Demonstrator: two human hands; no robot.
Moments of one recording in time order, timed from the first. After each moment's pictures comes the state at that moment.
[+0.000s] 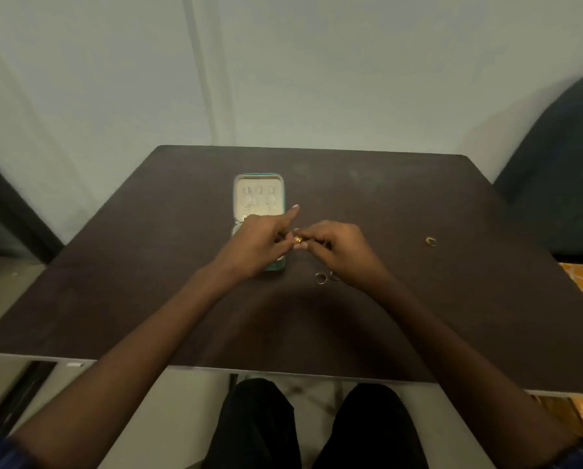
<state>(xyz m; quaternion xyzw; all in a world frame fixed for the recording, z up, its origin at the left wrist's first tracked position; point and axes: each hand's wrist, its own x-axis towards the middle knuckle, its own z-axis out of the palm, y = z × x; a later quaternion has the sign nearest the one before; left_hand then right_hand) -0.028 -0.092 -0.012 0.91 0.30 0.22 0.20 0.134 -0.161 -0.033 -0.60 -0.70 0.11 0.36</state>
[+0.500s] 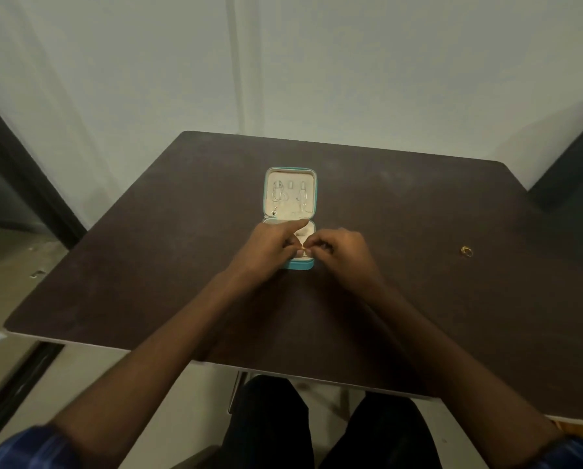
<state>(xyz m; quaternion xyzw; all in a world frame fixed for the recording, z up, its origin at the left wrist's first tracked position) -0.054 -0.072 -0.044 0.86 0.37 0.23 0.26 0.101 -0.127 -0.060 -0.64 -0.69 0.11 0.31</state>
